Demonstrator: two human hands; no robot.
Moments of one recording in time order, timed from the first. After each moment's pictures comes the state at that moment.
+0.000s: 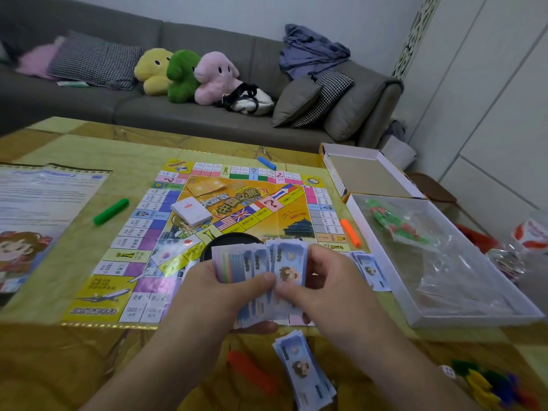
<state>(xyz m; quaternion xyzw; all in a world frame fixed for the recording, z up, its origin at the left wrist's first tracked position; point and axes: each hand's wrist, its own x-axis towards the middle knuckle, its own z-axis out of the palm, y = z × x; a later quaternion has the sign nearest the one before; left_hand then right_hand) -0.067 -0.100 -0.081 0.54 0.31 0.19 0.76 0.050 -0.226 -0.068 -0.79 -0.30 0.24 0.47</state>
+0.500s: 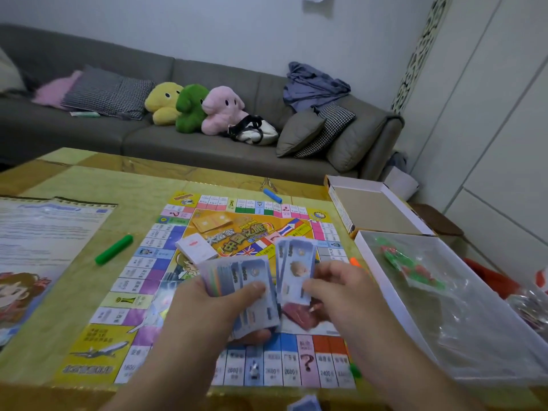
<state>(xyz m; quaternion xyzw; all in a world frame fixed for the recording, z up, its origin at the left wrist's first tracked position) -0.046 -0.058 -0.066 0.49 0.35 0.23 0.76 0.090 -0.183 -0.055 -0.78 -0.19 0.23 0.55</state>
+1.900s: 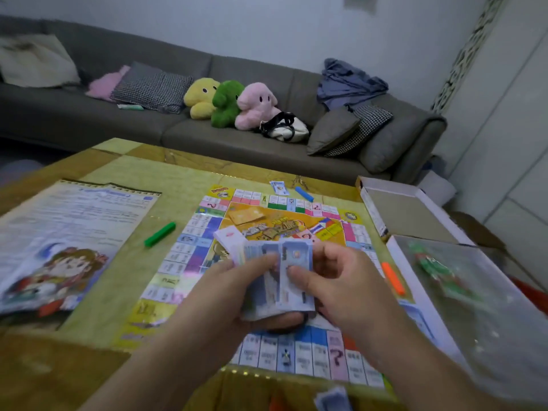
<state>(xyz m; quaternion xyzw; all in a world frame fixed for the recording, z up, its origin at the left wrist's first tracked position) -0.075 -0.040 -0.043 0.43 0.25 0.18 0.85 0.060 -0.149 -0.036 -0.75 -0.34 0.24 0.51</state>
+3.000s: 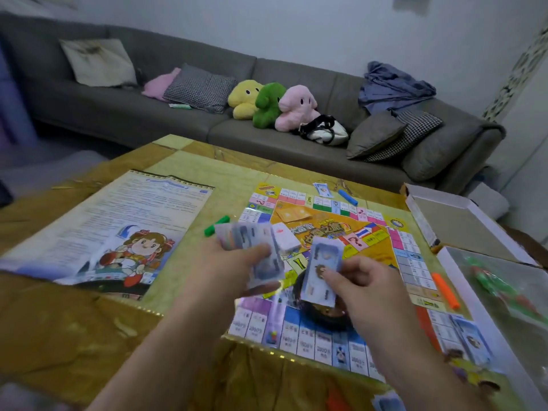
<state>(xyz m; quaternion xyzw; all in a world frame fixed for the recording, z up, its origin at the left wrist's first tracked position) -0.126 0.018 -0.059 0.43 0.40 0.33 0.74 0.012 -0.119 -0.058 -0.79 -0.26 0.19 0.53</state>
